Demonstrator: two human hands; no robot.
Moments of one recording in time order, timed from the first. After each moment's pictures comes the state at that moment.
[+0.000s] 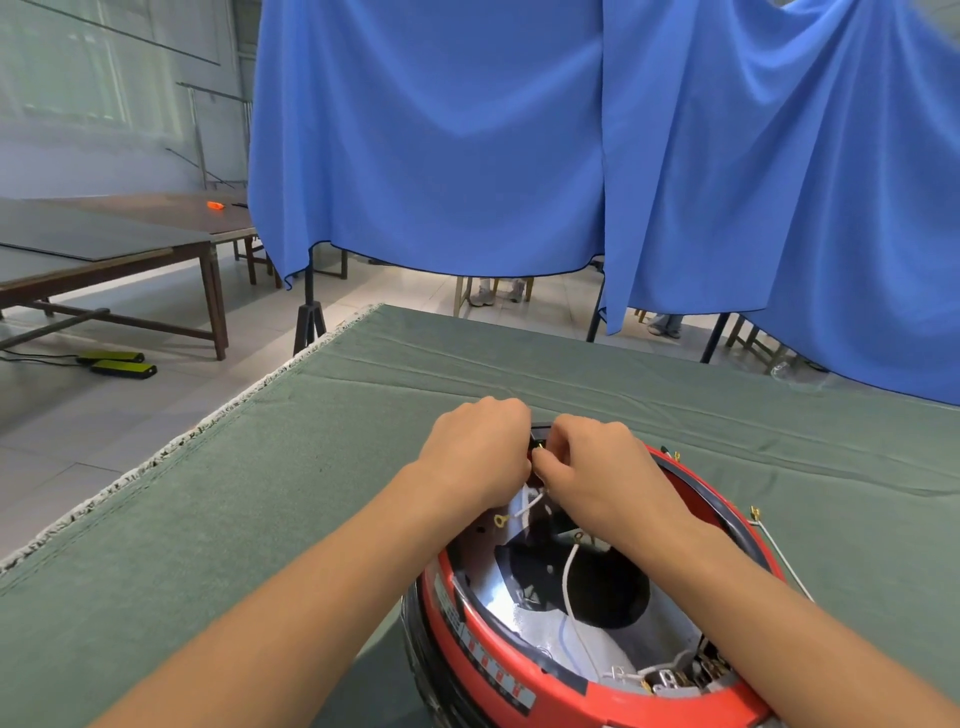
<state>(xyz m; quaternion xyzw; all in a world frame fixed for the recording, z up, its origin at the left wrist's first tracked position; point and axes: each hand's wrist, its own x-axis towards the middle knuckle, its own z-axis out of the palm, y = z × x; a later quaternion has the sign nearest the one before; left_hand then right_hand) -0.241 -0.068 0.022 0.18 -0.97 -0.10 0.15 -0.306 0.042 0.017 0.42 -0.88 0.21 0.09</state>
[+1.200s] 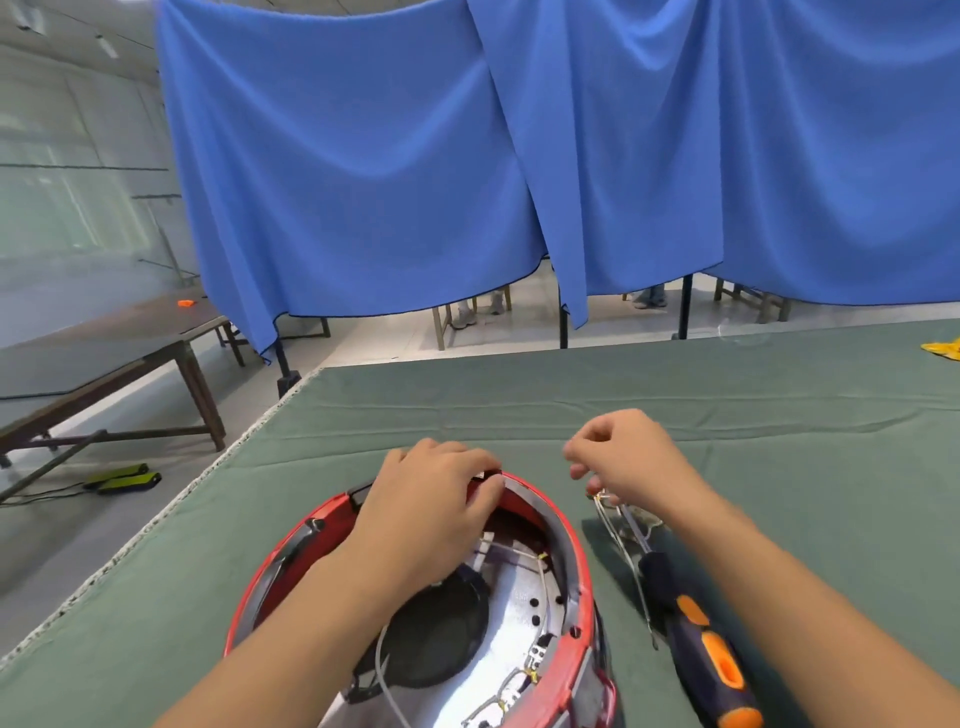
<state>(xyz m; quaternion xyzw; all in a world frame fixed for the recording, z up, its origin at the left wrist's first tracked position) -0.268 -0.025 0.028 0.12 -0.98 -0.05 0.17 -0.409 0.113 0.014 0.23 -0.85 0.47 -0.10</state>
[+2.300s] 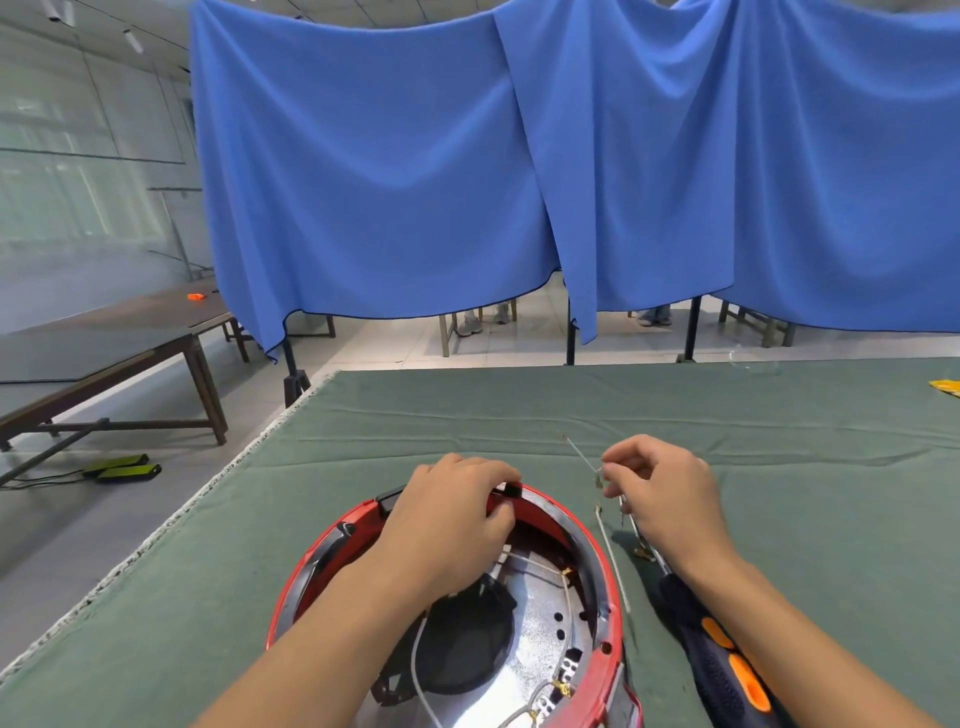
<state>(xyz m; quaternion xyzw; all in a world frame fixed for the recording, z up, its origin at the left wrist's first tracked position) -0.260 -0.028 0.034 0.11 -0.98 -0.12 0.15 -0.399 0.121 -0.007 0.24 -0.81 0.53 0.07</state>
